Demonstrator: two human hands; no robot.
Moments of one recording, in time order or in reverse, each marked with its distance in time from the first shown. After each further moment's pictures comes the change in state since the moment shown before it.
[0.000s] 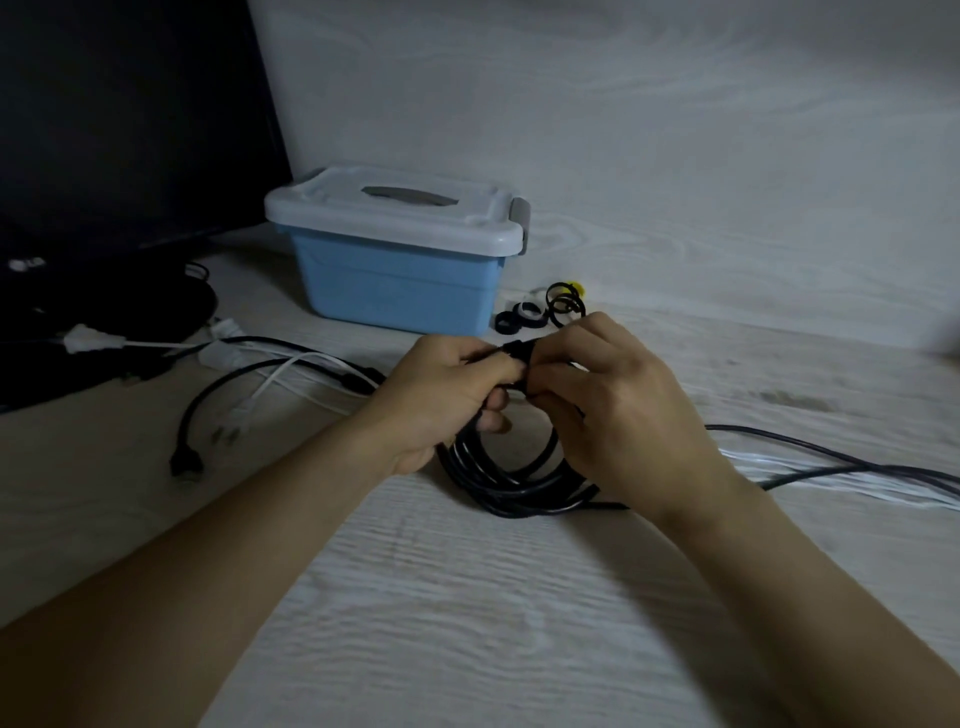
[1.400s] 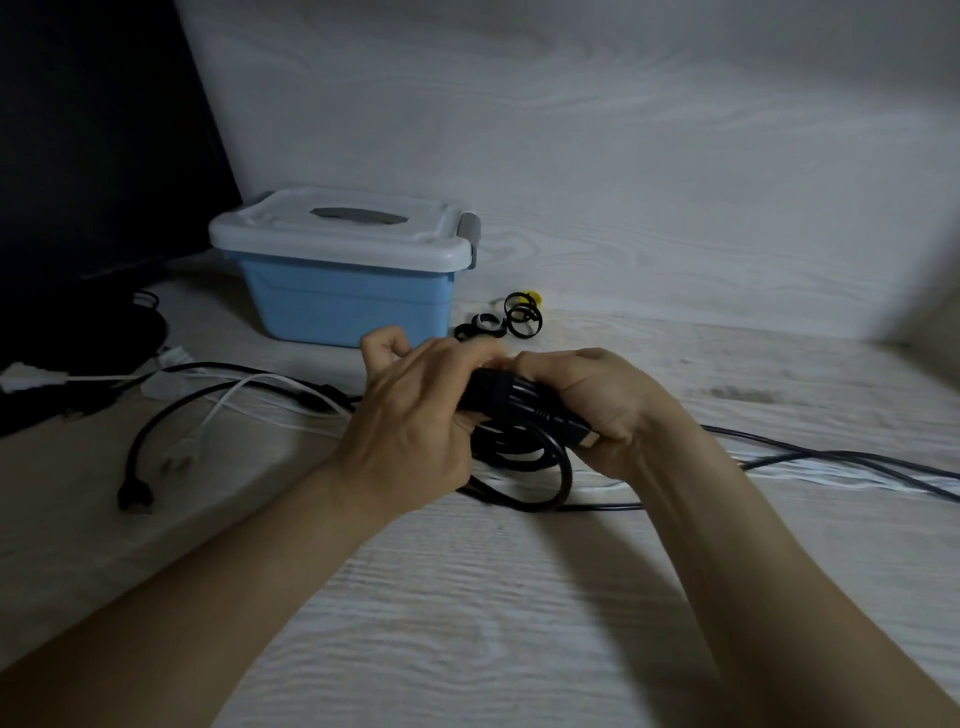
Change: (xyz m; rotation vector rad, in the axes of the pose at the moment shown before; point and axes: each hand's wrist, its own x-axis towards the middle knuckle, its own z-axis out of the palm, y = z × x) left_hand -0.006 -0.016 0.005 1.068 0.252 1.182; right_hand 0.022 0.002 -0.027 1.181 -0.193 1.332
